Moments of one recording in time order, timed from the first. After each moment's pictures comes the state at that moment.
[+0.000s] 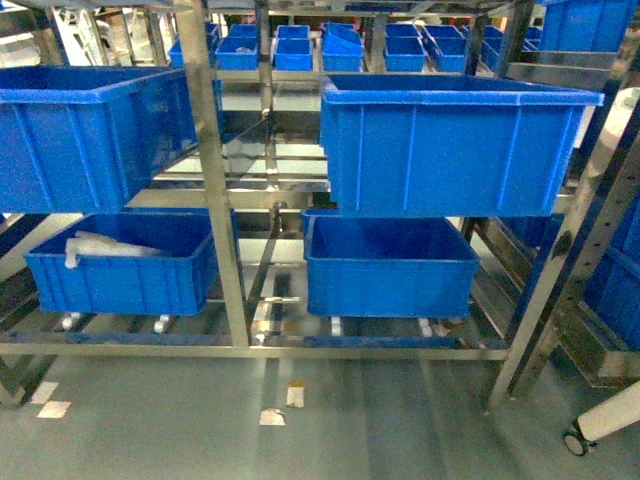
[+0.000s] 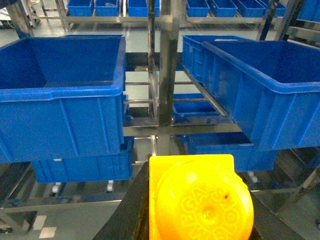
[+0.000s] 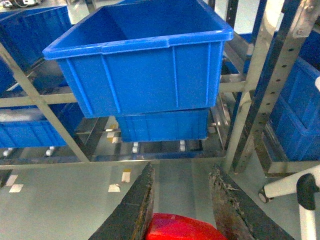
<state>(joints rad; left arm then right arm) 0.03 1.23 0.67 0.42 0.08 0.00 0.03 1.18 0.65 0.23 -0.05 0.11</state>
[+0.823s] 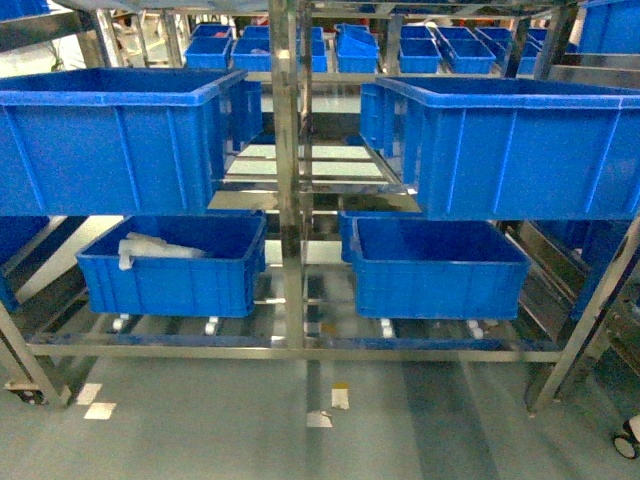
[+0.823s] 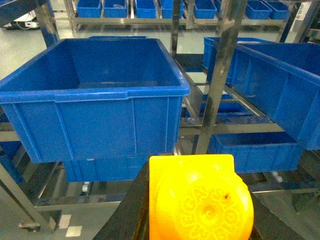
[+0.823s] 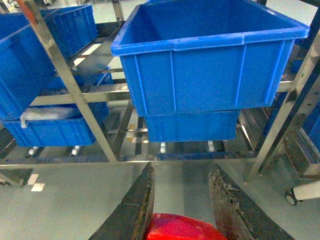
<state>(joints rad) 0.03 1.23 0.67 0.42 0.07 0.00 0.03 1.18 0.65 0.23 -0.05 0.11</state>
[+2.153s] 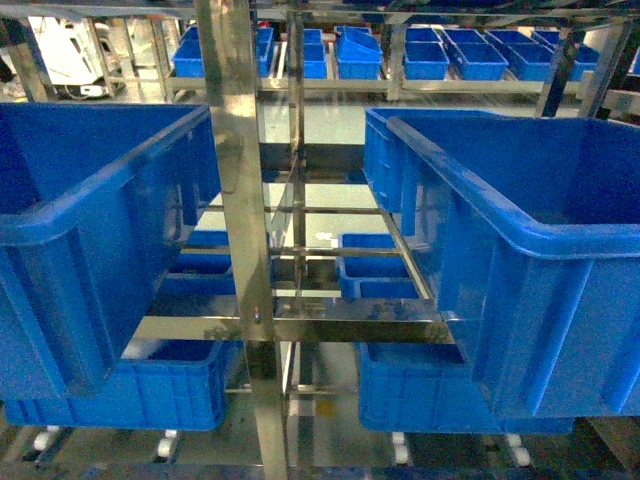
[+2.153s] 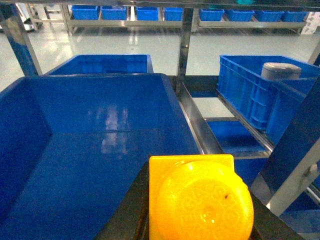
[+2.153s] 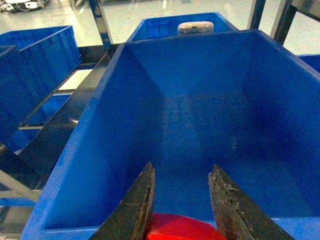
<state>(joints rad) 0.02 1.24 0.67 0.42 0.08 0.00 0.03 1.19 0.65 0.24 -0.05 0.11</state>
